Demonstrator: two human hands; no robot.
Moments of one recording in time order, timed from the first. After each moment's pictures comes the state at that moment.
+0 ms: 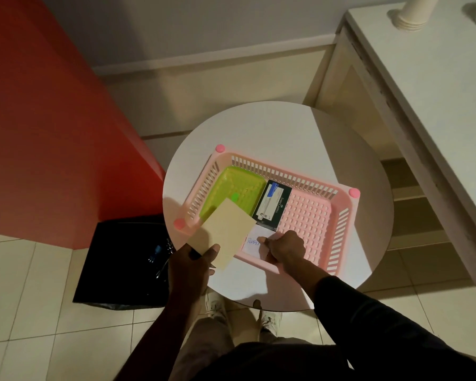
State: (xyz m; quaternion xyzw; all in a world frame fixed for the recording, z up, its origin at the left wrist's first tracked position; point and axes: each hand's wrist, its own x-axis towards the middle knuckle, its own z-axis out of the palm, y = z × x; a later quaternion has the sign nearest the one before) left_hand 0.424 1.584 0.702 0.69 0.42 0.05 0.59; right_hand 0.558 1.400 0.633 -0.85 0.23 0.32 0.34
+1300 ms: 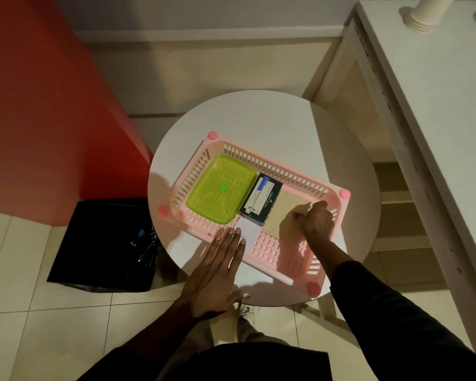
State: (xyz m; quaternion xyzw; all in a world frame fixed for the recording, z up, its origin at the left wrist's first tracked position) left_hand 0.418 1.537 0.636 0.98 -0.11 -0.12 0.11; right_hand 0.631 1.321 0.642 -0.93 0.18 0.16 0.26
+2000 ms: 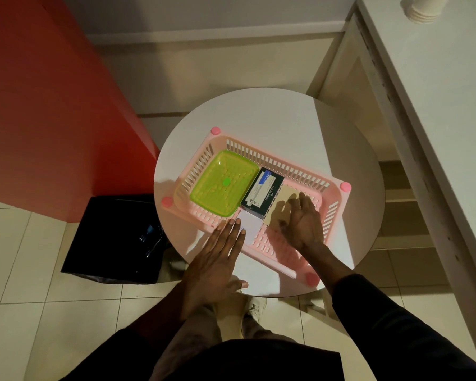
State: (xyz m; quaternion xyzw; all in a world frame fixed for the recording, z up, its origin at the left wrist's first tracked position) left_hand 0.418 1.524 0.670 0.98 -0.08 -0.16 0.06; right_hand 0.586 1.320 0.641 -0.97 -0.13 0.15 0.12
